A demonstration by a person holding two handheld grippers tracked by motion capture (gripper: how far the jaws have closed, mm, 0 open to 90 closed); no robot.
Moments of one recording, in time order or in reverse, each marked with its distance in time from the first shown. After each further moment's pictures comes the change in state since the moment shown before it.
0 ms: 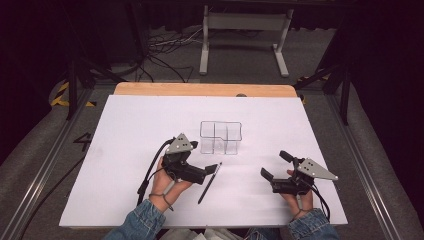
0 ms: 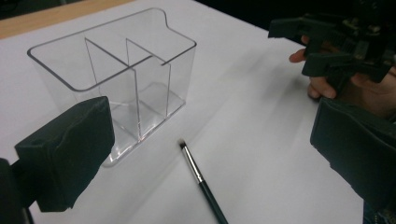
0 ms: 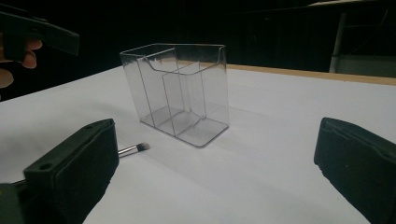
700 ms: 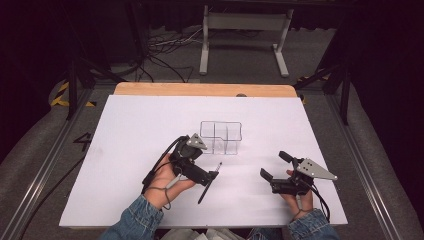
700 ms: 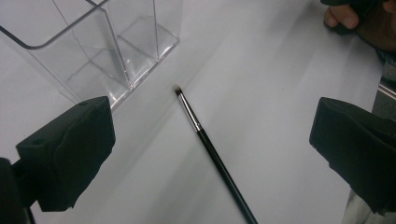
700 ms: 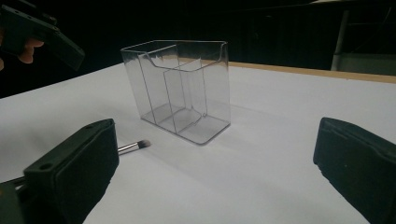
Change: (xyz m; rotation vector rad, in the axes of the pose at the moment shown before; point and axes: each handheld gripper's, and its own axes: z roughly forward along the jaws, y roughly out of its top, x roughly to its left) left arm -0.005 0.023 0.012 0.350 -0.019 0.047; right arm 0.000 -0.001 0.001 0.010 0.003 -0.009
